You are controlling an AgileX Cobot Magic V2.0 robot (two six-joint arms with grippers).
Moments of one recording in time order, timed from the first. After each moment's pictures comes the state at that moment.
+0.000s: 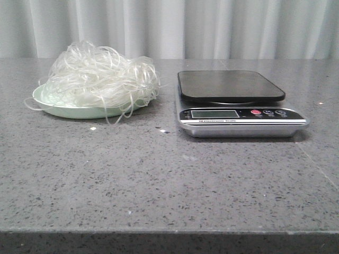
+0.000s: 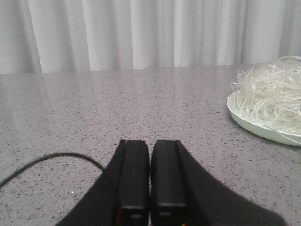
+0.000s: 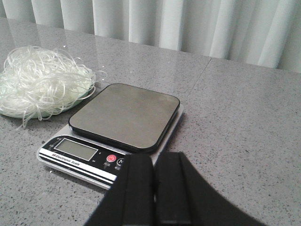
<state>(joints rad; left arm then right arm) 0.03 0.00 0.00 -0.06 0.09 0.11 0.33 0.35 -0.32 0.20 0.20 -0.18</state>
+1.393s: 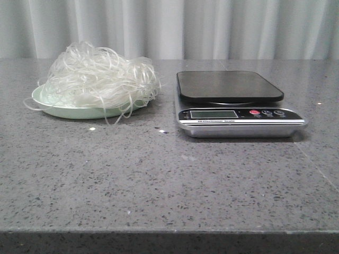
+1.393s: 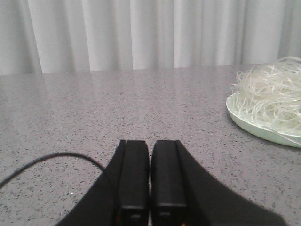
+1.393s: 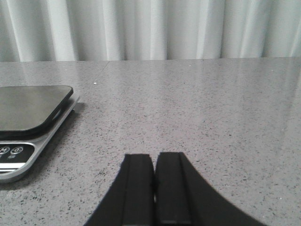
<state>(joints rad) 0.03 0.00 0.00 -0.06 0.09 0.11 -0.02 -0.01 0.03 0.17 0.08 -0.08</state>
